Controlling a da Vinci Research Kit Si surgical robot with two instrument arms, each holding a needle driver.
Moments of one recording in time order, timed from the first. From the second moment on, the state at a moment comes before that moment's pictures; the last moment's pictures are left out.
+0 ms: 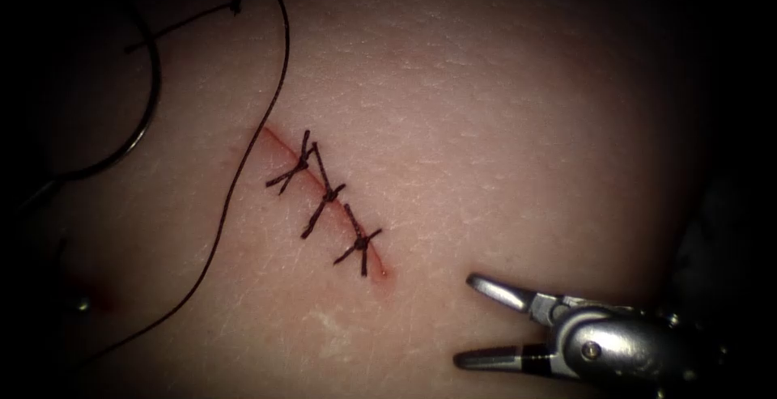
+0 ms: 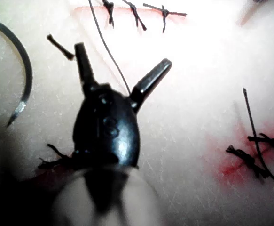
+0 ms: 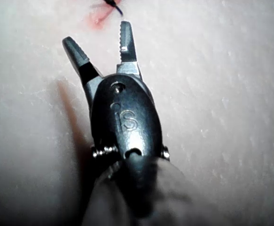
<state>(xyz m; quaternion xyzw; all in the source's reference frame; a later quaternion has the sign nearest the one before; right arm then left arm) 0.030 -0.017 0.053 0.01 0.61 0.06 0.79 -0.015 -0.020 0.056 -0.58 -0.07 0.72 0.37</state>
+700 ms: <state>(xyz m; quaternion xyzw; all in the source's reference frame) 0.030 -0.017 0.053 0.02 0.61 0.07 0.79 -0.017 -0.021 0.068 -0.55 -0.26 0.62 0.49</state>
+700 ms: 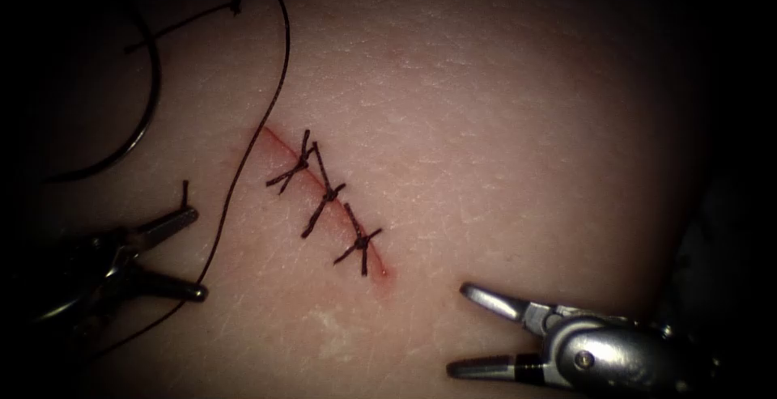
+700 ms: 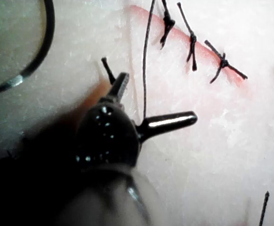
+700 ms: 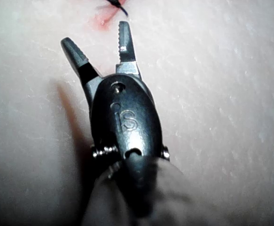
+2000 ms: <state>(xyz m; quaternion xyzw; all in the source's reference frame) 0.032 -0.018 0.053 0.01 0.61 0.08 0.79 -0.014 -0.023 0.062 -0.54 -0.29 0.61 0.50</state>
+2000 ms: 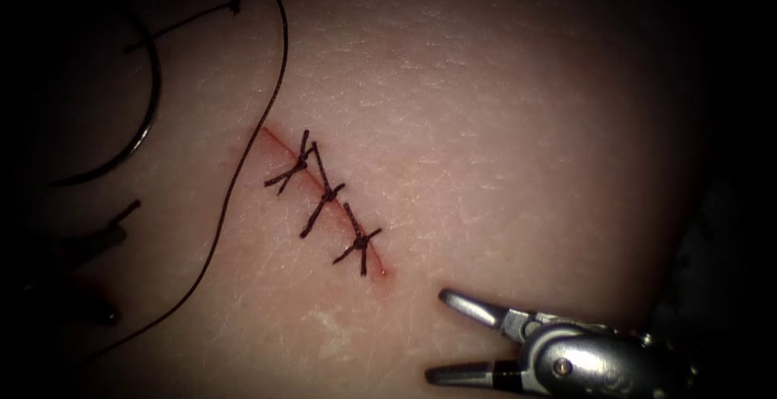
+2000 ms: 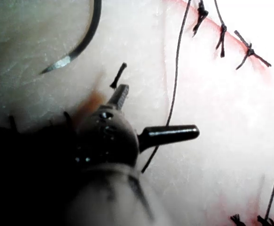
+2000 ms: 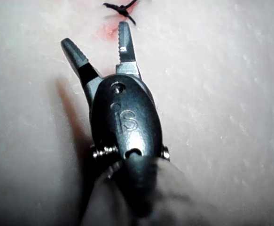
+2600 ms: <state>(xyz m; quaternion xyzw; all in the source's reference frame) 0.032 -0.019 0.053 0.01 0.61 0.08 0.79 -0.018 -0.025 0.070 -0.55 -0.33 0.58 0.50</state>
